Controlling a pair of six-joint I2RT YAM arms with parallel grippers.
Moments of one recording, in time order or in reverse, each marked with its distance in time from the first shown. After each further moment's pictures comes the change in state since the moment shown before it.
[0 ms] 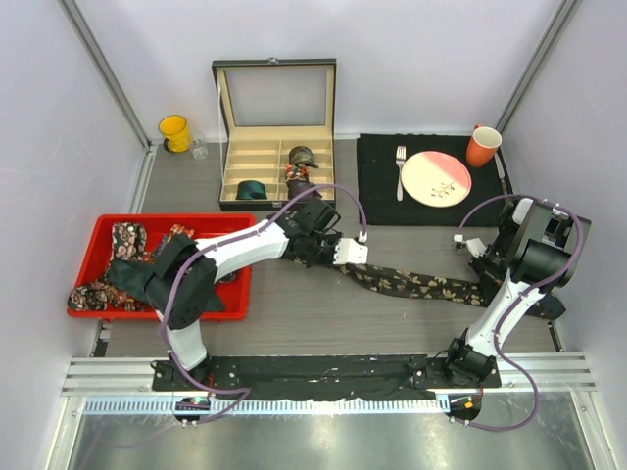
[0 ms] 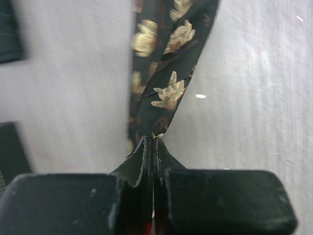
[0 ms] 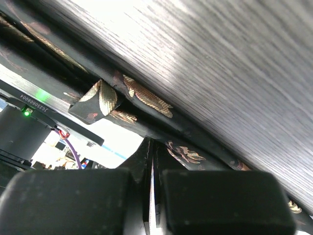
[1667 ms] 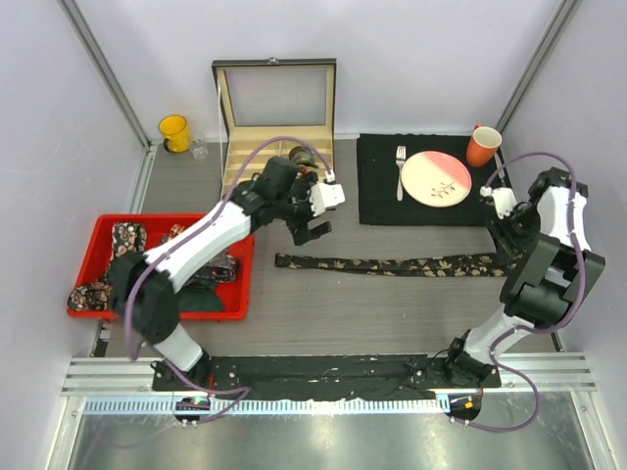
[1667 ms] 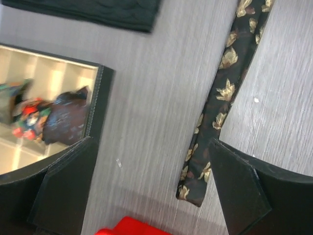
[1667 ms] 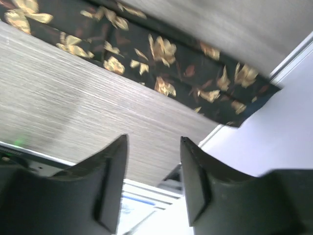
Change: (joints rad) left arm 0.182 -0.246 0.050 0.025 -0.003 -0.255; right arm -0.012 -0.328 0.135 0.115 -0.126 0.016
